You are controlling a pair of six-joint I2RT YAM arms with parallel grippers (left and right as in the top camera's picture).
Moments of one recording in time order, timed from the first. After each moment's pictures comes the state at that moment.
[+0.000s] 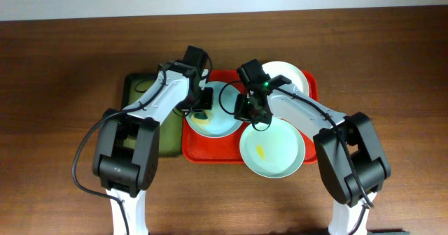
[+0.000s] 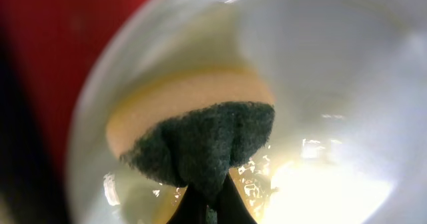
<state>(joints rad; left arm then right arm) -0.35 2.13 1.56 -0.84 0.11 -0.24 0.46 2.01 1.36 -0.67 -0.16 0.69</state>
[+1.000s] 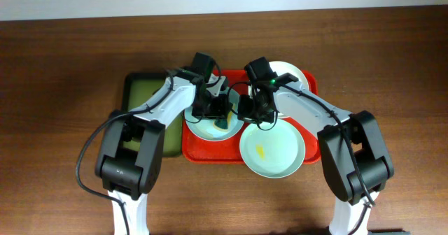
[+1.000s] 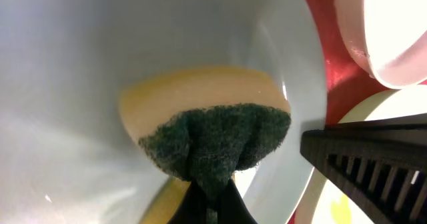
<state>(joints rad) -0.39 2.12 1.49 -0.76 0.44 -0.20 0.41 2.01 1.35 -0.68 -0.28 0.57</state>
